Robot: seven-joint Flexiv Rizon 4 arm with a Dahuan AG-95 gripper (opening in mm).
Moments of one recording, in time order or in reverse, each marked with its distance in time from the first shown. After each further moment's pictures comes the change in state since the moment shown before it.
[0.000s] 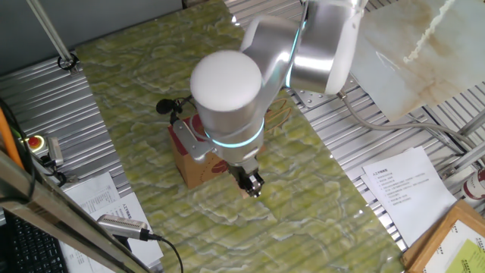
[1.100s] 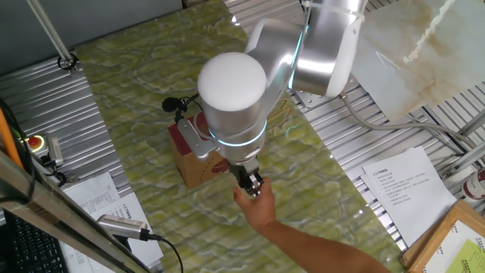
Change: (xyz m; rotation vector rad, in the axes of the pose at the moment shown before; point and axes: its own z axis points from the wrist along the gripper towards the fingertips) arm -0.001 -0.006 0.029 0.000 -0.019 -0.004
